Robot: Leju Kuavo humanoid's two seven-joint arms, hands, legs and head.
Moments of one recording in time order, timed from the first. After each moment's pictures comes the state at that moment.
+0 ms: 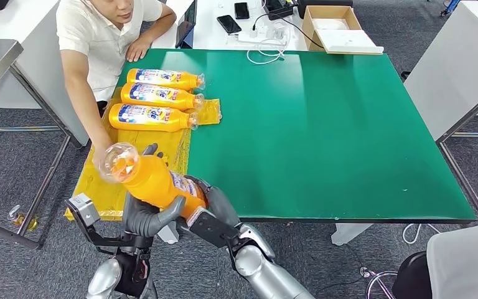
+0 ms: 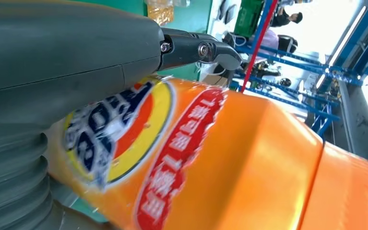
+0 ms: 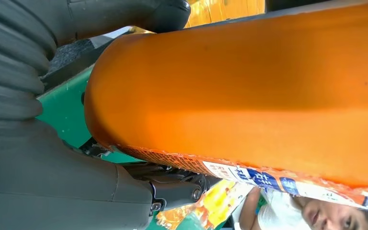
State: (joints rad) left arm 0.02 -0.15 -0.47 -1.62 0.52 -0.04 -0.33; right arm -0.33 0.24 0.61 -0.81 0.22 -0.02 -0.42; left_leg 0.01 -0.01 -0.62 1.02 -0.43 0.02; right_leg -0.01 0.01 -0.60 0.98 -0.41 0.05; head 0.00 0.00
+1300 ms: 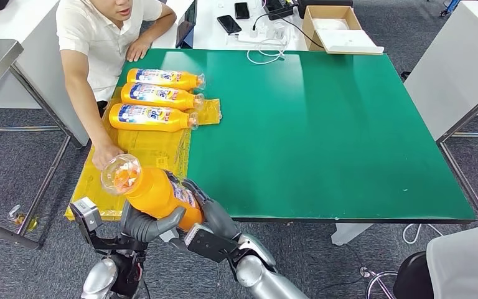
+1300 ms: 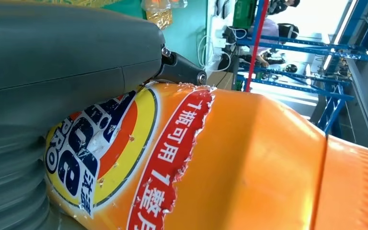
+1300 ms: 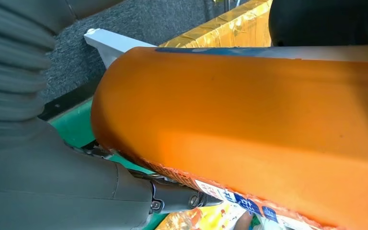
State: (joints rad) left arm 0.02 -0.13 -0.42 -1.57 0.38 -0.12 -0.33; right arm -0.28 0.21 0.65 -0.84 0.25 0.00 -0.45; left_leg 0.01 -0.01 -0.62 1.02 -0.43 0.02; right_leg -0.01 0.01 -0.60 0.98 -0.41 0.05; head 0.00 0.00
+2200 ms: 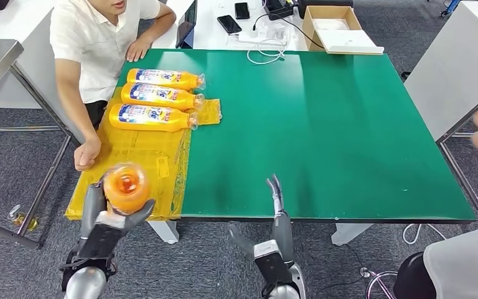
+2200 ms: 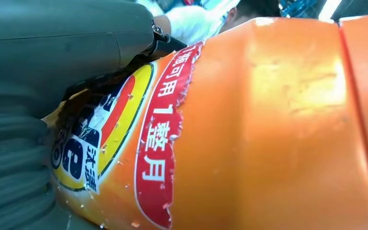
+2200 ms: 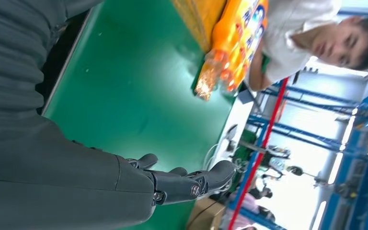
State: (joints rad) left arm 0.05 -0.05 -0.31 -1.65 -0.38 0.32 -0.34; right arm 0.04 0.17 0.38 -1.20 0.15 -0.37 -0.61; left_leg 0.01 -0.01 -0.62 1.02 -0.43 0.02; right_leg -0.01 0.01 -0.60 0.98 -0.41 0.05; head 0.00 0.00
